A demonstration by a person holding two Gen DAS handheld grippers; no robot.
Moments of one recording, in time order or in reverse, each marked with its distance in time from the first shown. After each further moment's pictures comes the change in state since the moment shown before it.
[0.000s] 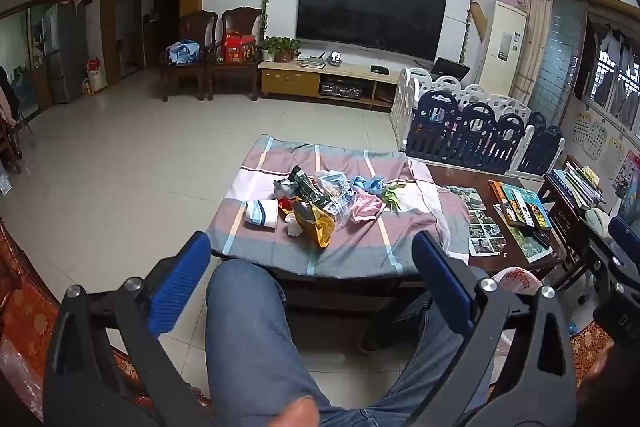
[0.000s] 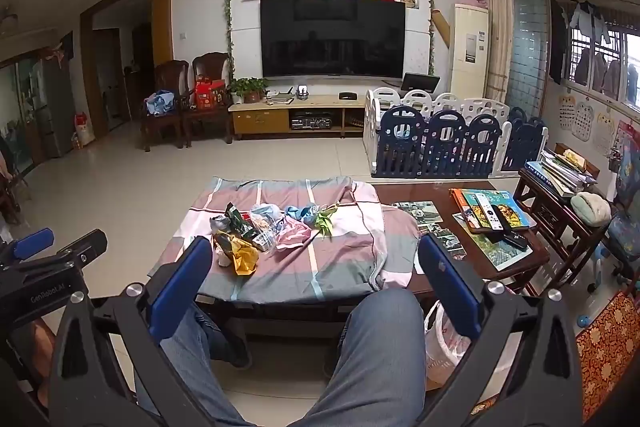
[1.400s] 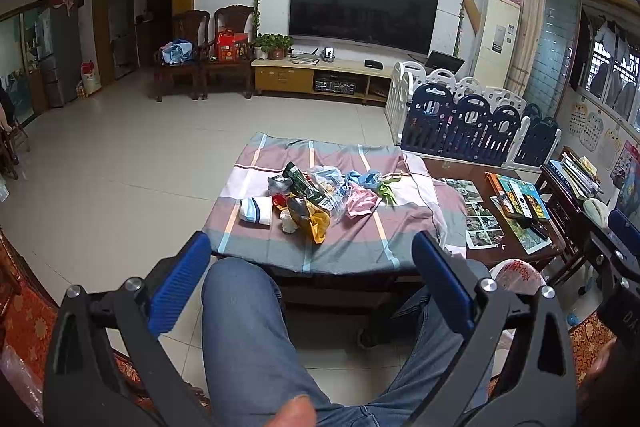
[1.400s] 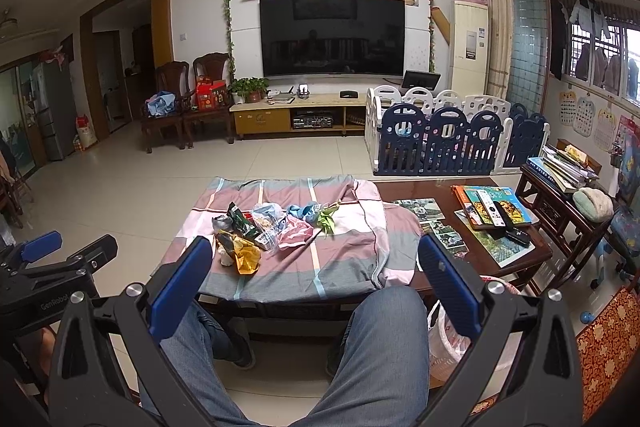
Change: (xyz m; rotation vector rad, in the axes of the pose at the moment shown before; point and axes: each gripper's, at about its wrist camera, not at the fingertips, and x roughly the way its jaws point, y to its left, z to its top) left arm 0.009 -0.014 -0.005 0.017 0.018 -0.010; right arm 0.001 -0.003 -0.004 0.016 0.003 0.005
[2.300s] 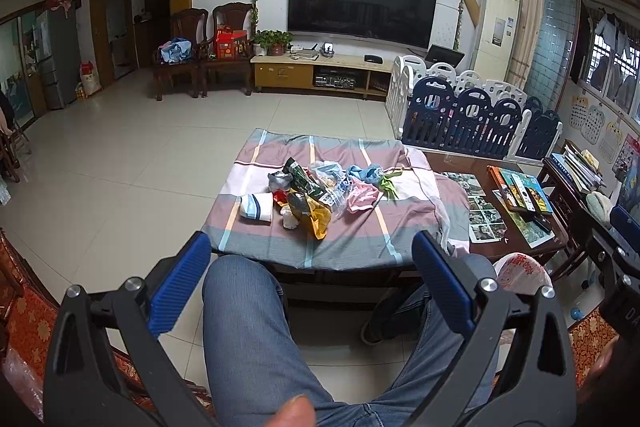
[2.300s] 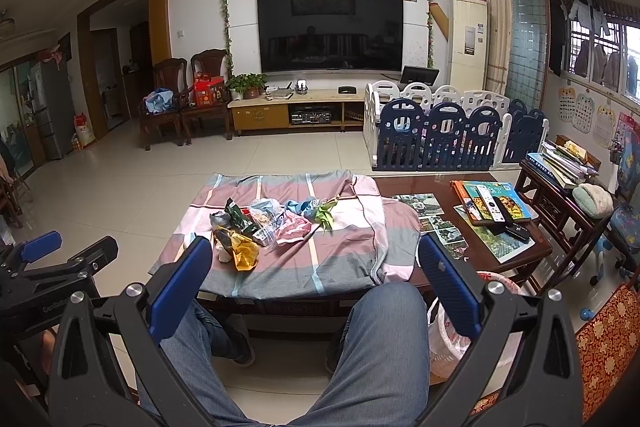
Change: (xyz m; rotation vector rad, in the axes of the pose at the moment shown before) left arm 0.008 -0.004 -0.006 0.020 0.015 0.008; right arm 0.003 -0.002 -0.002 0.007 0.018 -0.001
